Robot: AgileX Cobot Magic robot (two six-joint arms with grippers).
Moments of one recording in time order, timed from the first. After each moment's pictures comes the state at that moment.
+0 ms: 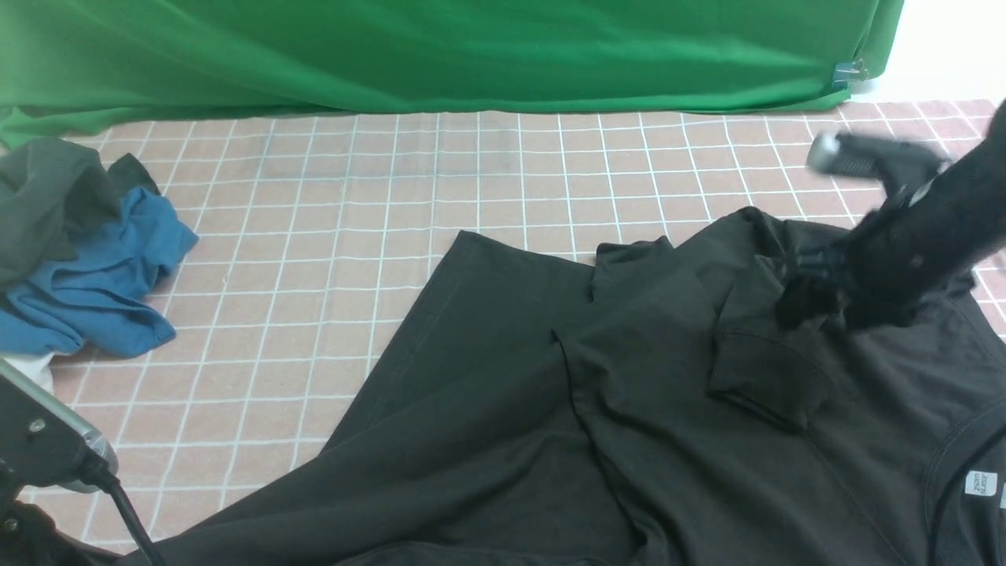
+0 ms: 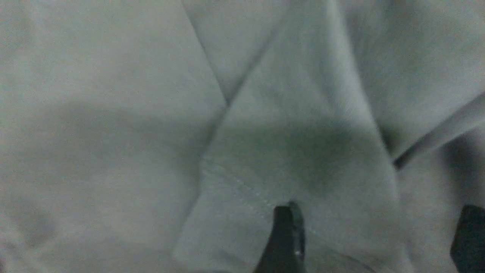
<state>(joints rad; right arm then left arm) 0.08 1.80 -1.14 0.31 0.77 -0.09 0.05 0.69 -0.53 -0.27 1.09 0.68</state>
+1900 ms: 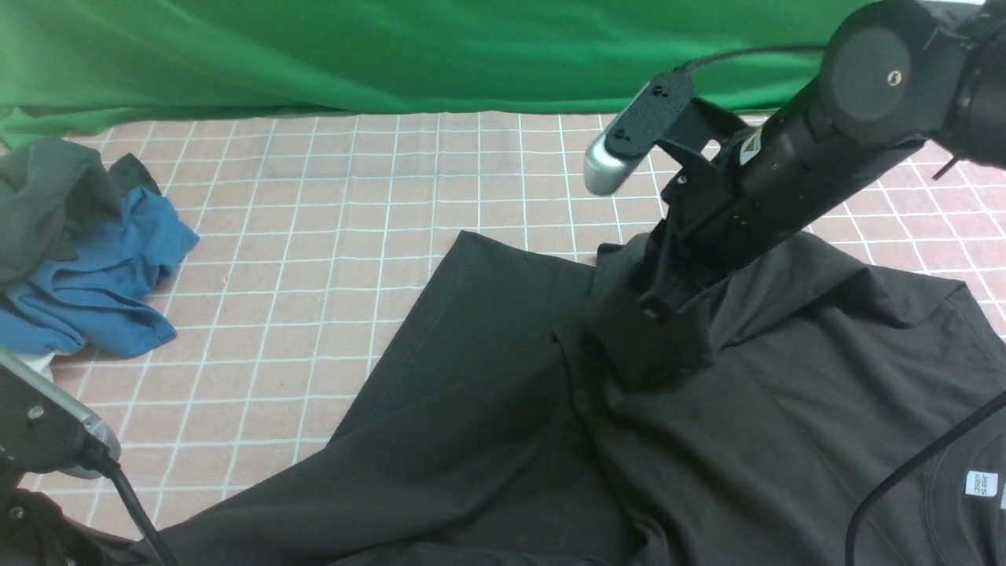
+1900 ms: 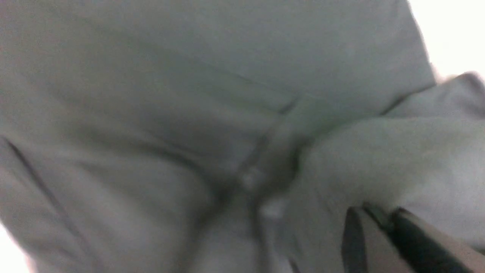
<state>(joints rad) 0.45 1.71 -1.34 0.30 0.88 -0.48 0.05 0.69 -0.53 -0.31 1.06 0.68</state>
